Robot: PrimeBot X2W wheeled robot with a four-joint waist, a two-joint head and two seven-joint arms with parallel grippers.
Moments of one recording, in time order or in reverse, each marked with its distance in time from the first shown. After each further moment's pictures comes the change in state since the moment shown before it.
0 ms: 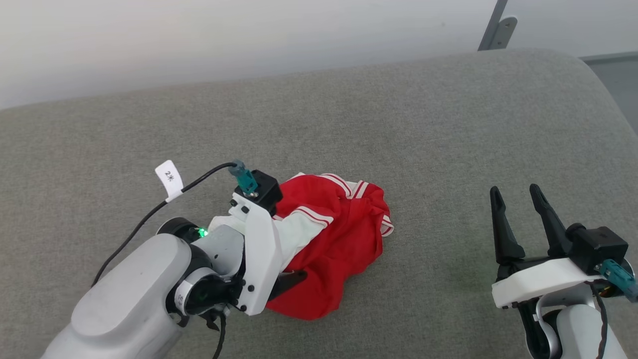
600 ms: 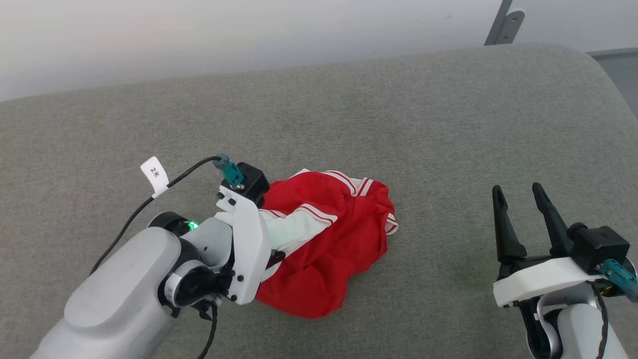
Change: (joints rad) left arm -0.008 -0.002 0.021 0.077 -0.004 -0.046 -0.062; right arm -0.002 0.005 -0.013 -0.002 -0.016 0.000 -0.002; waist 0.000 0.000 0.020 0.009
